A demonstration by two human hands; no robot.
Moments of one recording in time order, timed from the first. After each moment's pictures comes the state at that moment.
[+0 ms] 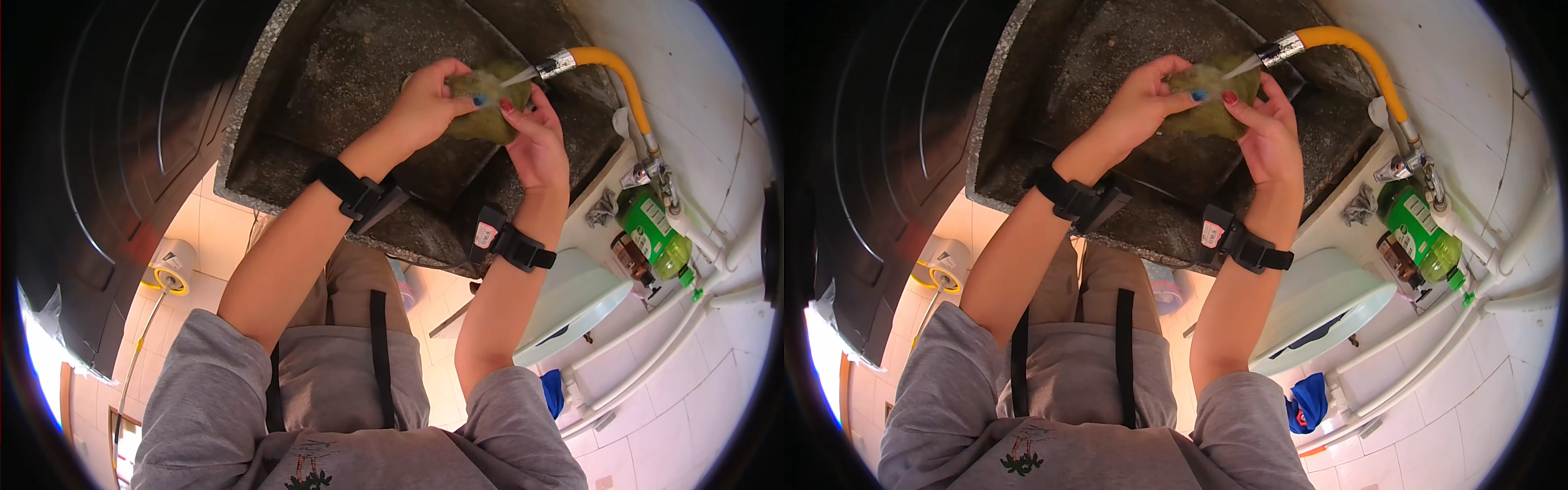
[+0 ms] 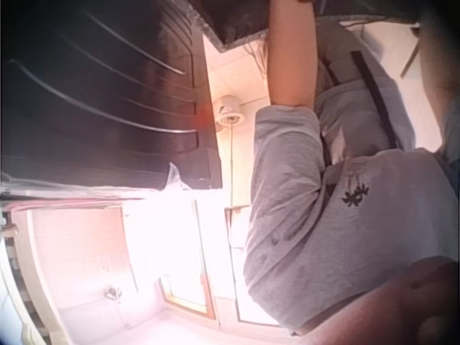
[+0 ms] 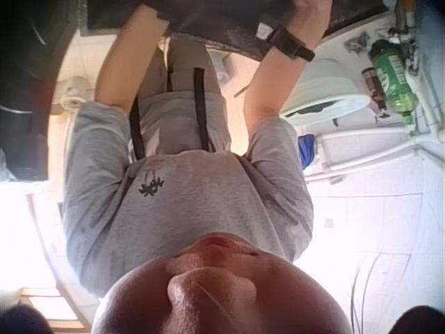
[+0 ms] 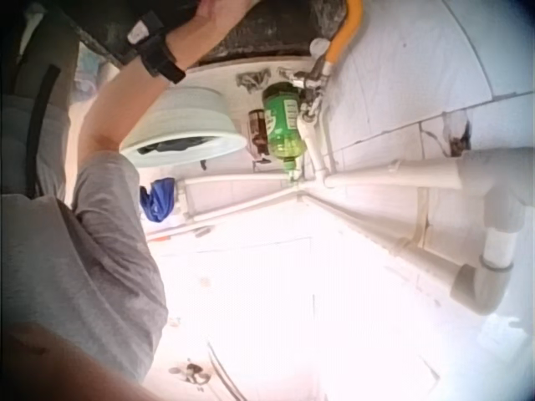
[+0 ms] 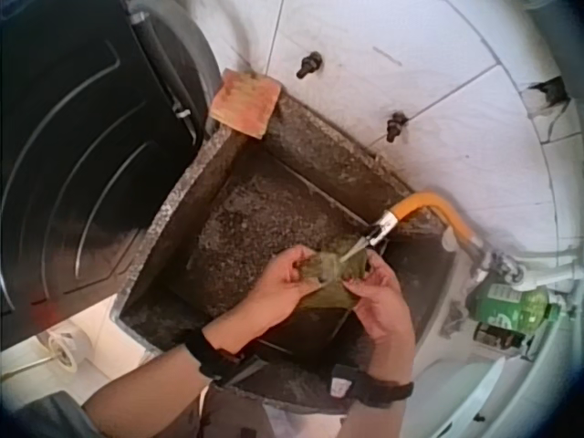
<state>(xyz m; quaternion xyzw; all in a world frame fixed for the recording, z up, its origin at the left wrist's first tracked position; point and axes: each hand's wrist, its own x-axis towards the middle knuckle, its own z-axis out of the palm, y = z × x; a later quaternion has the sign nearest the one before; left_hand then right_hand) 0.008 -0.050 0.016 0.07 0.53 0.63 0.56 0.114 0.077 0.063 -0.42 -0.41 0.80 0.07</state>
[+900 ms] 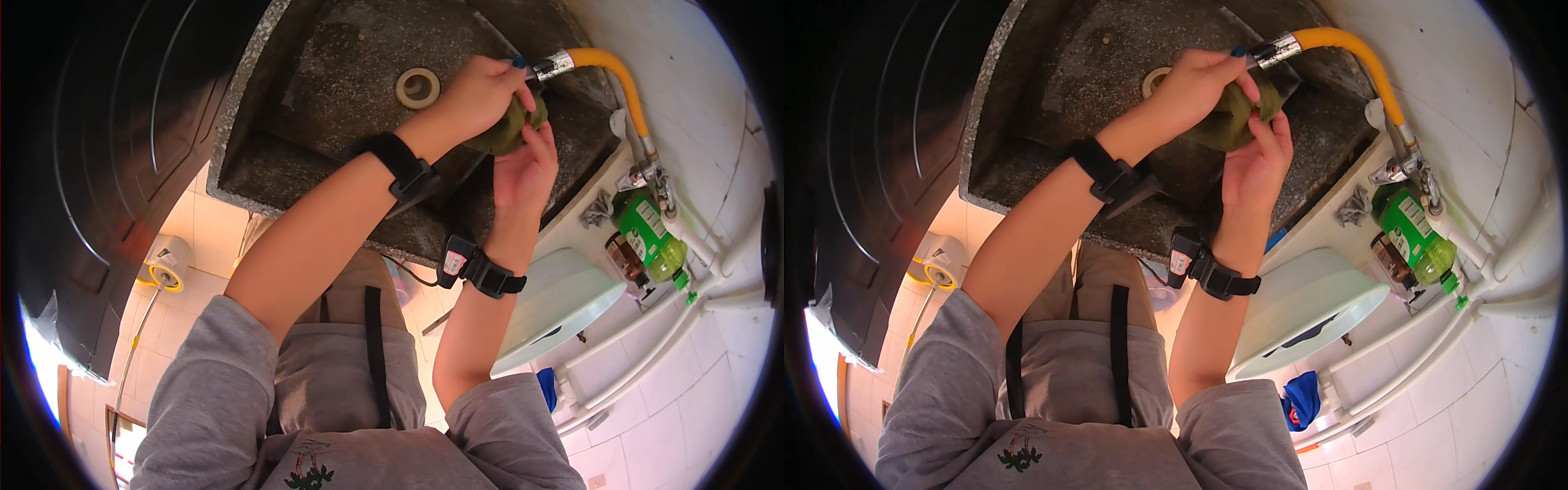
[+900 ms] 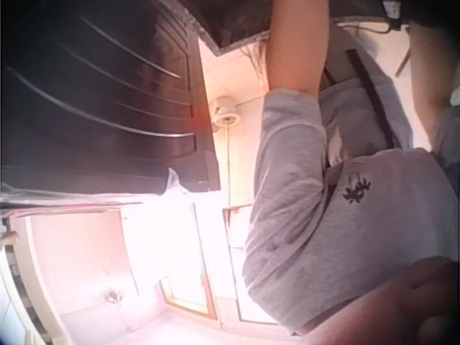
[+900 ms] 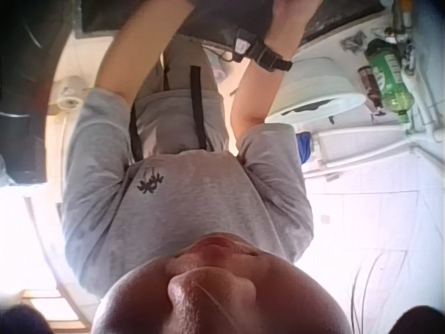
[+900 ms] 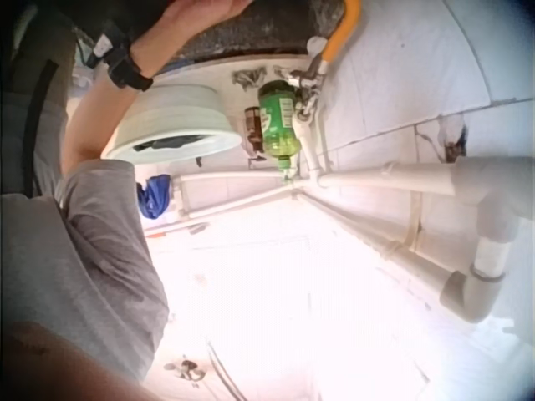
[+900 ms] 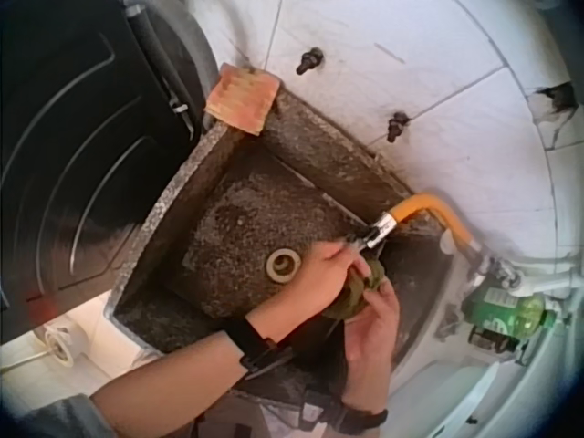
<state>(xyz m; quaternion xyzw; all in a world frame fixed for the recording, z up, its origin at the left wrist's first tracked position) 0.016 0.008 0.021 0.13 0.51 0.65 0.55 0.135 0.053 0.055 -0.47 -0.33 0.77 0.27</state>
